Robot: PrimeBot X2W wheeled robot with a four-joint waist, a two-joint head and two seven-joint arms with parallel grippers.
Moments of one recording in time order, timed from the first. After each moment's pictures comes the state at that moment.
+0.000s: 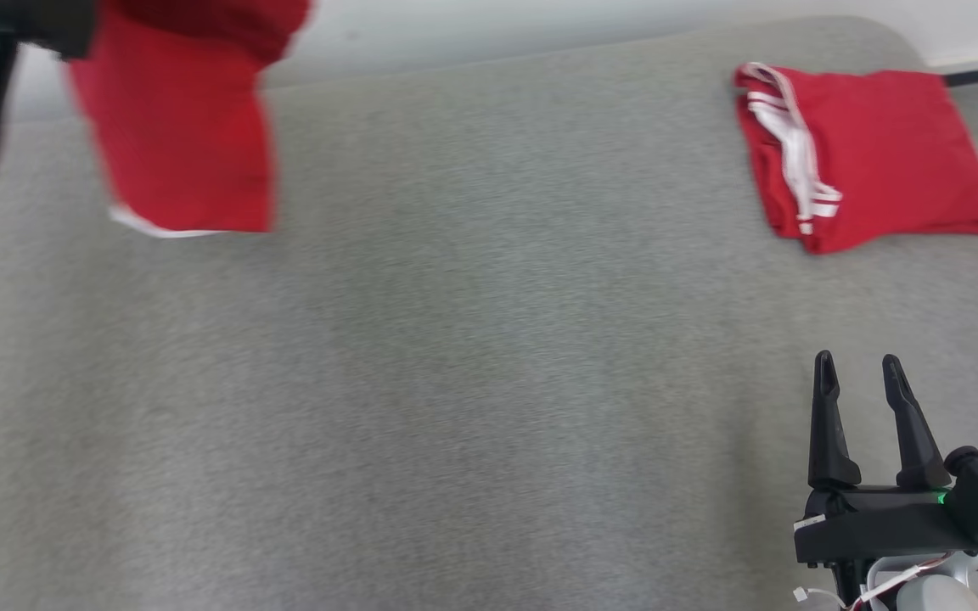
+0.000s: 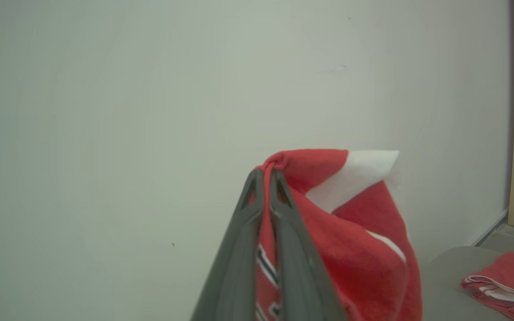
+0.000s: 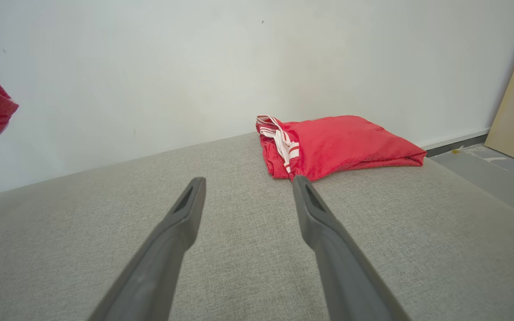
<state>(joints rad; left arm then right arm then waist) -1.22 0.46 -0.38 0.42 -0.47 -0.11 -0.03 -0.14 -0.05 -0.07 0.17 0.22 0.13 -0.26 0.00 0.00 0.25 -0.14</state>
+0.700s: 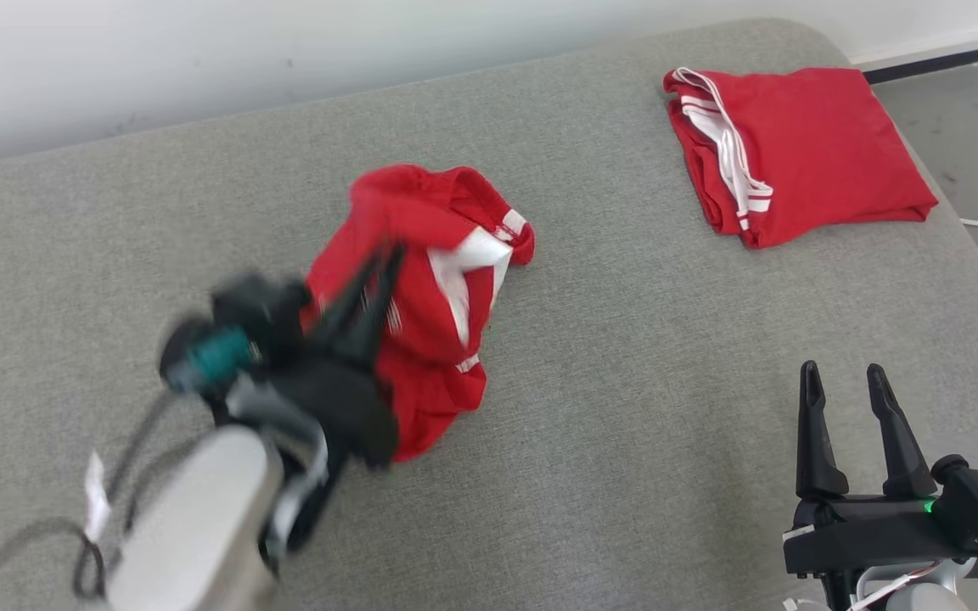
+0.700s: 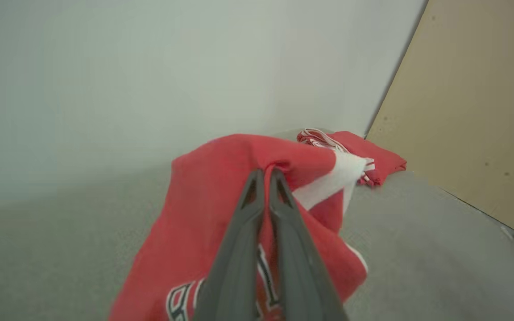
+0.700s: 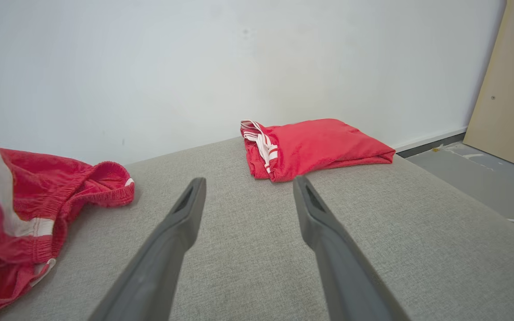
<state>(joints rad) -0.62 0.26 -0.56 0.25 -0.54 0.01 -0.10 -0.12 -0.05 -0.05 0.16 0.24 0.13 -0.26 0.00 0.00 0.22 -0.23</state>
